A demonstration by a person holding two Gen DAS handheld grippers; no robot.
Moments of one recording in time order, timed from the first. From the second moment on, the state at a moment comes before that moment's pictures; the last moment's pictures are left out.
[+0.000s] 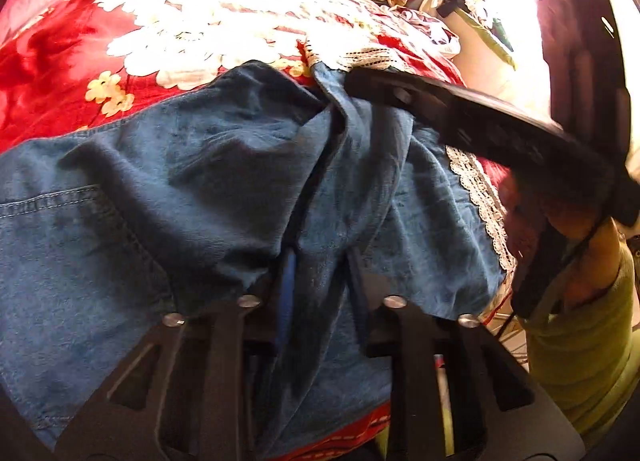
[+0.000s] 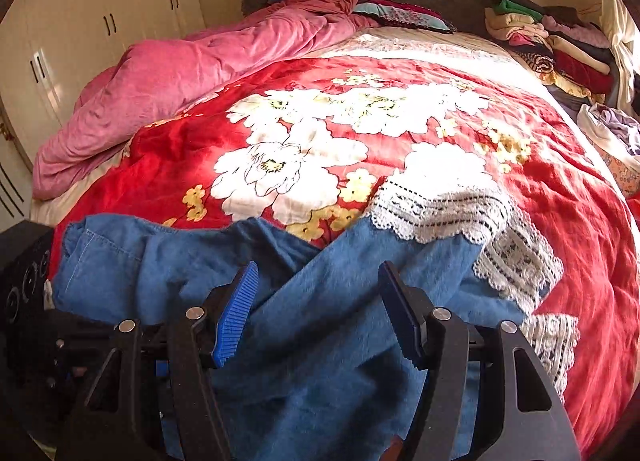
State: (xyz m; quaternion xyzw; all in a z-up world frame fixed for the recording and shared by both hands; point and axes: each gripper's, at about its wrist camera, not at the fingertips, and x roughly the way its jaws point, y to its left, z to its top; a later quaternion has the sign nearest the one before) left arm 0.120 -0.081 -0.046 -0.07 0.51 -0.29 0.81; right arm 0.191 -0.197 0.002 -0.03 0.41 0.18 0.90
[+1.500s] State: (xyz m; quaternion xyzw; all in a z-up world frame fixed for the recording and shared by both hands) left arm 0.098 -0.061 -0.030 -0.01 0.46 -0.29 0.84; right arm 0.098 -0.358 0.039 0.16 0.35 0.03 0.92
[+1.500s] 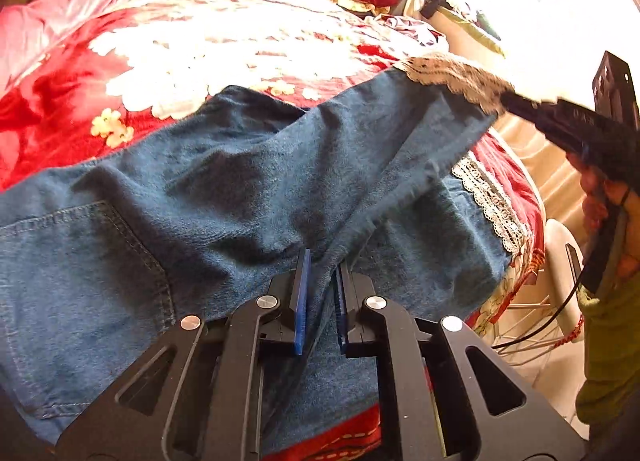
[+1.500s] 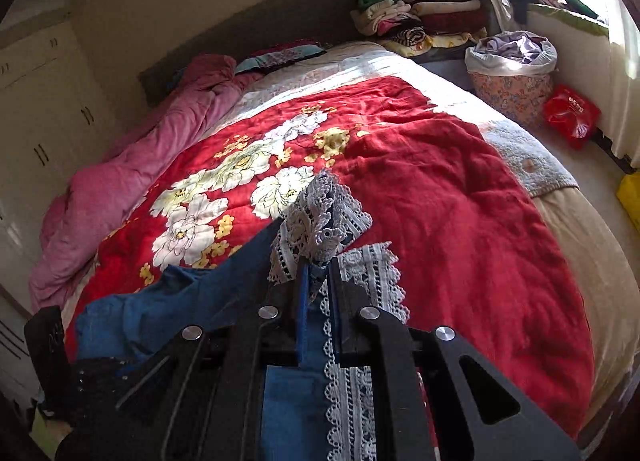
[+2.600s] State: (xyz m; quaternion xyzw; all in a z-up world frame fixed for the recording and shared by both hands) left arm 0.037 -0.070 -0.047 0.08 0.47 -0.28 0.83; right arm -0.004 -0.386 -0.048 0.24 0.45 0.03 0.86
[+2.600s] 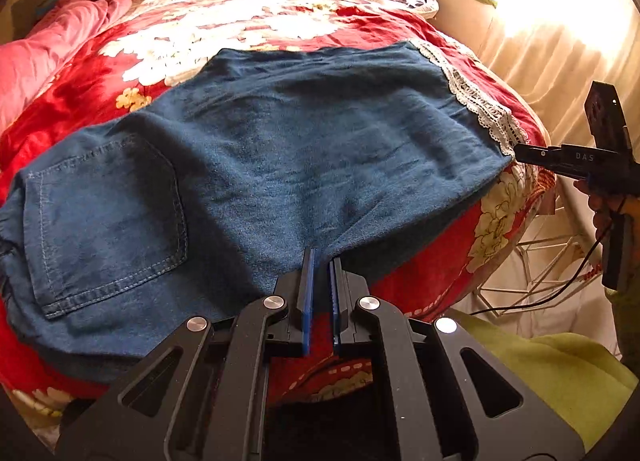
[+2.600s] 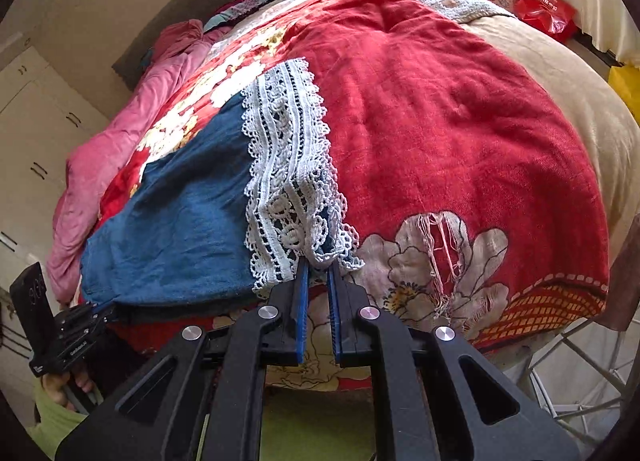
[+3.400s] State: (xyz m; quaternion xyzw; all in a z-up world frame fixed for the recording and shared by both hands) left arm 0.023 0.046 0.008 -0.03 0.42 -0.19 0.89; right arm 0.032 -0.257 -0.060 0.00 0.46 0.11 0.88
